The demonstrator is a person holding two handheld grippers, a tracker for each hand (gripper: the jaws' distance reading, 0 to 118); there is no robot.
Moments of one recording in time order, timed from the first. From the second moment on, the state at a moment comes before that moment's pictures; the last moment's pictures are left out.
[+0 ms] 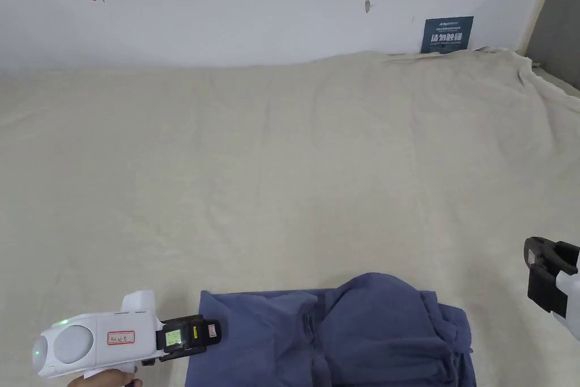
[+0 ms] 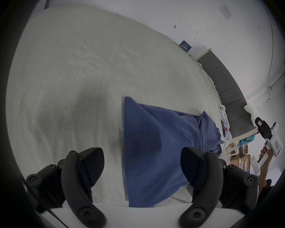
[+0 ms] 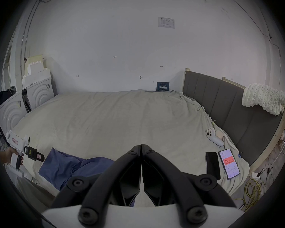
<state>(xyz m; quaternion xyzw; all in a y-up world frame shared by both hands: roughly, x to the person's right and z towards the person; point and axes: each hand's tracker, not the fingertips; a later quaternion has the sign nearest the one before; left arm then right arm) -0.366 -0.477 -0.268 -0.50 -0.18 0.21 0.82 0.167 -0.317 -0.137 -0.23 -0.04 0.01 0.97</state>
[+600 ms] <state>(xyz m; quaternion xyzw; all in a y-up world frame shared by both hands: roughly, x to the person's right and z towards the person) -0.329 -0.486 -0.284 -0.51 -0.22 0.16 0.81 0.172 -0.319 -0.135 -0.23 -0.04 0.00 0.97</state>
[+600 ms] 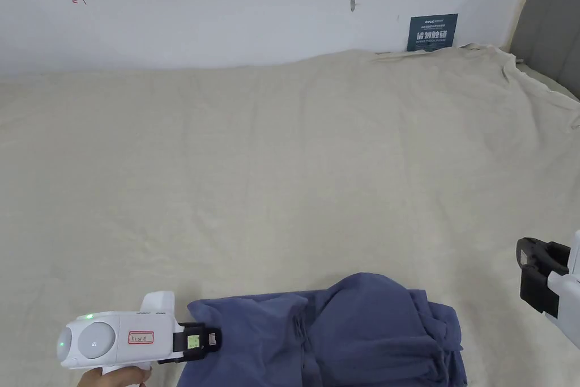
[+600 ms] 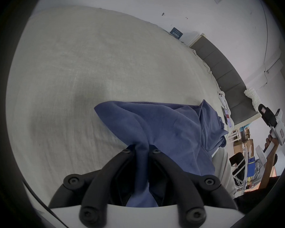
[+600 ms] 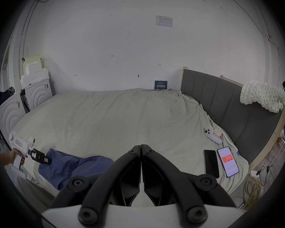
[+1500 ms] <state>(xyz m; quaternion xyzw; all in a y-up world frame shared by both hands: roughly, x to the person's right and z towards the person) -0.344 -0.340 -0.247 -0.49 -0.14 0.13 0.85 0.163 -0.312 -0.141 -0.22 -0.02 0.00 0.98</state>
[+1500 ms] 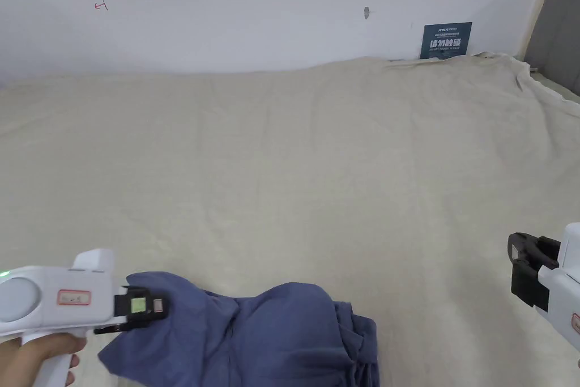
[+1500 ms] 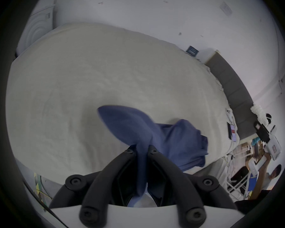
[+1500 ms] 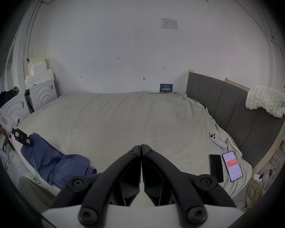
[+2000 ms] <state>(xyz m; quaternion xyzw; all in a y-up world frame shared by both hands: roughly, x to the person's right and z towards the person) -0.148 -0.393 -0.296 -0.55 -0.28 0.03 0.79 0.171 -0.305 -0.129 -0.21 -0.02 0.00 0.98</state>
